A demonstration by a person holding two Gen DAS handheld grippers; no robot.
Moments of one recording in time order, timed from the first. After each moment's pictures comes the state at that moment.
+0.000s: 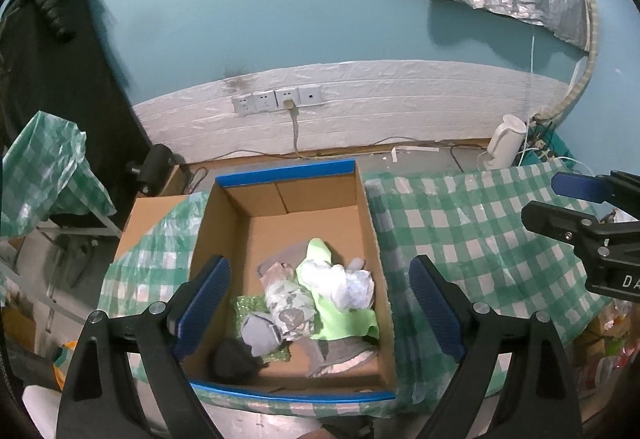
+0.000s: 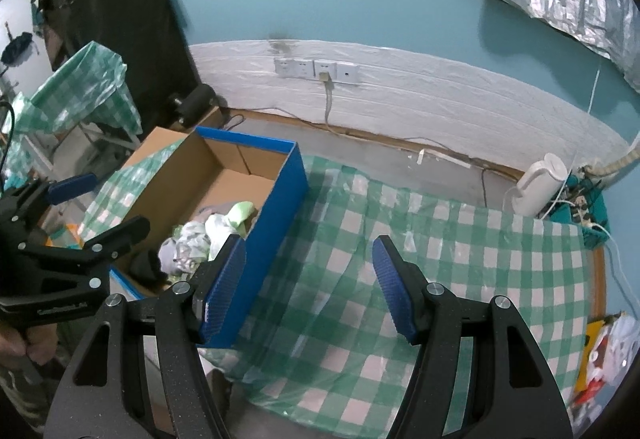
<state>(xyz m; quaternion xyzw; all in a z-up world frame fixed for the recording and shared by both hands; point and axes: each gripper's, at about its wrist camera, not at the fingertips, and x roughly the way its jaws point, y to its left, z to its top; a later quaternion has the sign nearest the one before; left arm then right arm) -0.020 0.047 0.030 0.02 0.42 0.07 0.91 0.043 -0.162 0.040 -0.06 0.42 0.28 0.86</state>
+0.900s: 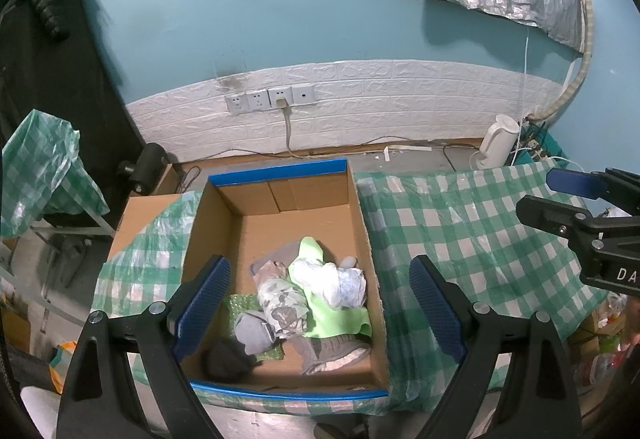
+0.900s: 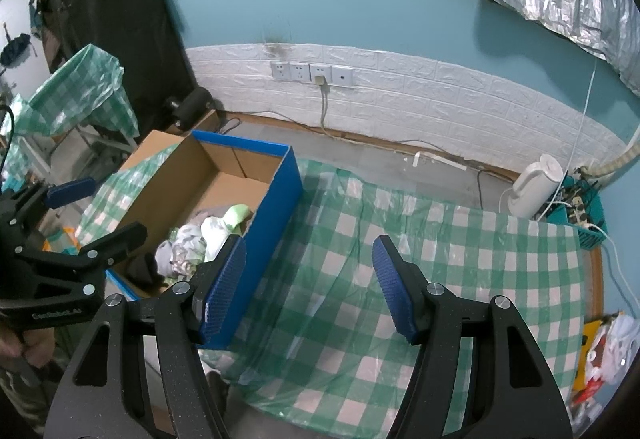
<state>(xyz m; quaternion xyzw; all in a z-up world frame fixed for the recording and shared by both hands) -0.020 0.044 0.031 0.01 0.42 0.06 0.90 0.043 -0.171 0.041 -0.06 0.42 0.28 0.86</state>
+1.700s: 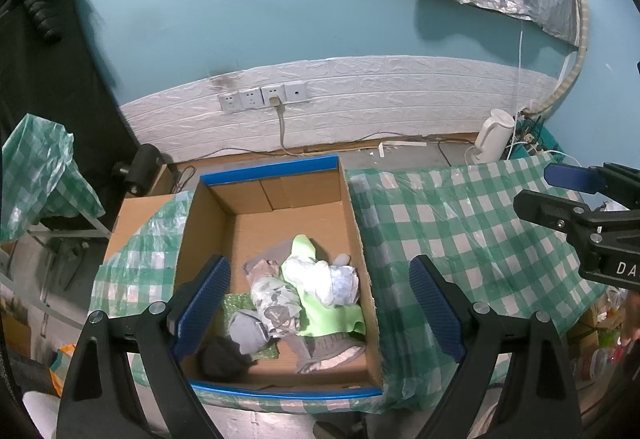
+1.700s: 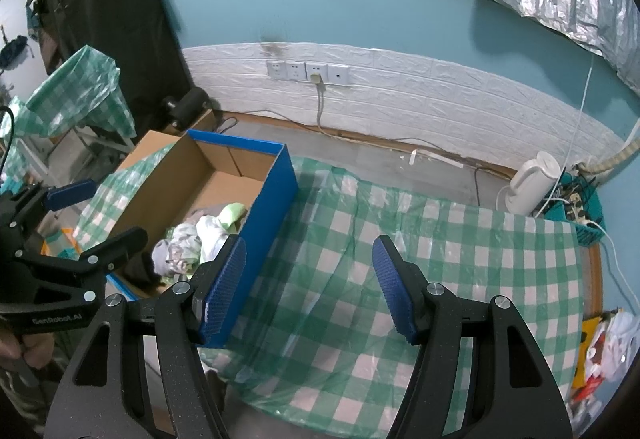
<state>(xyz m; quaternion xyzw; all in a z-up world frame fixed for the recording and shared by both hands) -0.020 0.036 0.031 0.02 0.43 0.05 0.90 0.046 -0.174 0.041 -0.06 0.42 0.28 0.86</state>
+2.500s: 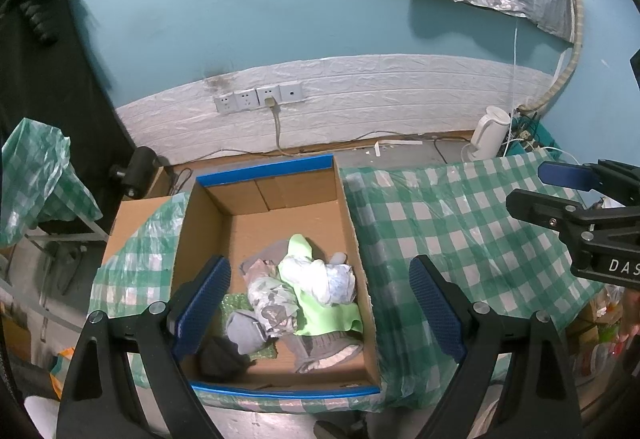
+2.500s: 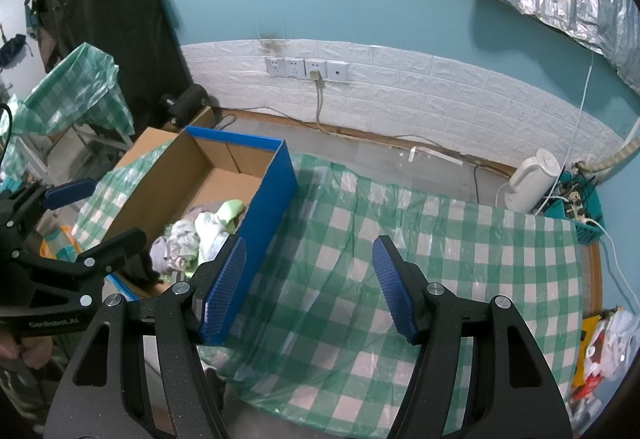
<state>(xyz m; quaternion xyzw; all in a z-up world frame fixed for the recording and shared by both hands) -0.020 0.034 0.030 0.02 0.43 0.05 0.90 0.046 -0.178 0.040 -0.06 0.42 0.28 0.86</state>
